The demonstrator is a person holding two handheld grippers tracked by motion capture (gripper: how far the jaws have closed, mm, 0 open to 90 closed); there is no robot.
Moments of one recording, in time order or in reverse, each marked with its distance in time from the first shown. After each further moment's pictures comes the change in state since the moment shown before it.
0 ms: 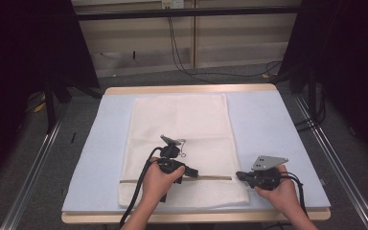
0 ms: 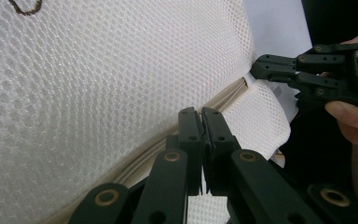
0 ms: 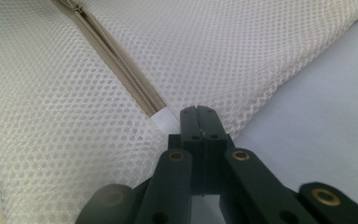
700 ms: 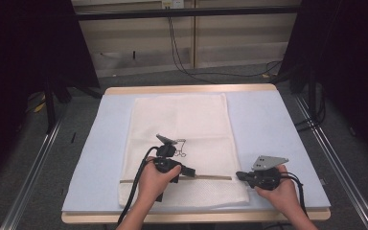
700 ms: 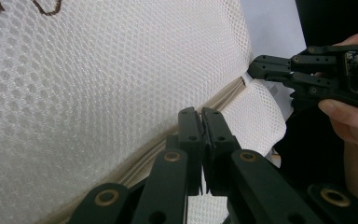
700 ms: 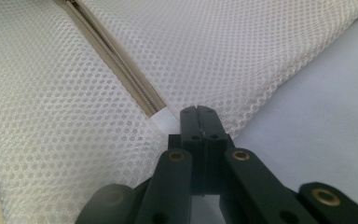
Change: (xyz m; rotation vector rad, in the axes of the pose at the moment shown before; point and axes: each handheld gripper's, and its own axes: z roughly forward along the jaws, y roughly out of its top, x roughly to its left) left arm 0.005 0.000 -0.010 0.000 0.001 0.010; right arm 0.000 0.000 0.000 -0.003 0.000 0.010
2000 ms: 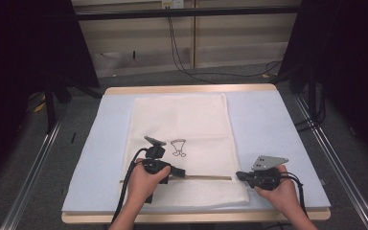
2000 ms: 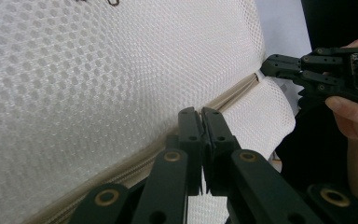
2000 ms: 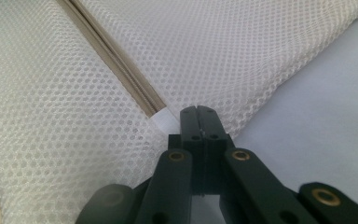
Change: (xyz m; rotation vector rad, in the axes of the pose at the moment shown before) left arm 0.018 -0.010 -0.022 -0.031 -0.001 -0.044; right arm 0.000 0.000 0.000 0.001 -0.001 -0.003
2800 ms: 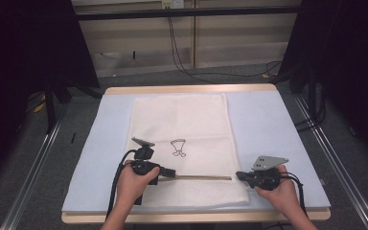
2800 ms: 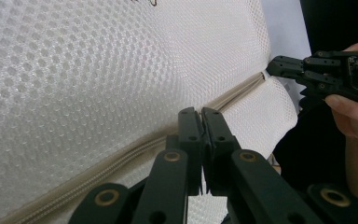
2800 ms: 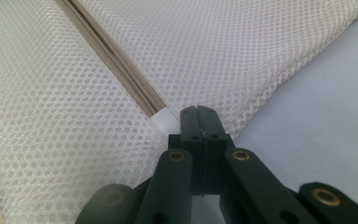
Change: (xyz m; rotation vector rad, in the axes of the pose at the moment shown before) left arm 0.015 -0.009 -0.023 -0.026 0.004 -0.019; right arm 0.000 0.000 0.000 0.000 -0.004 0.001
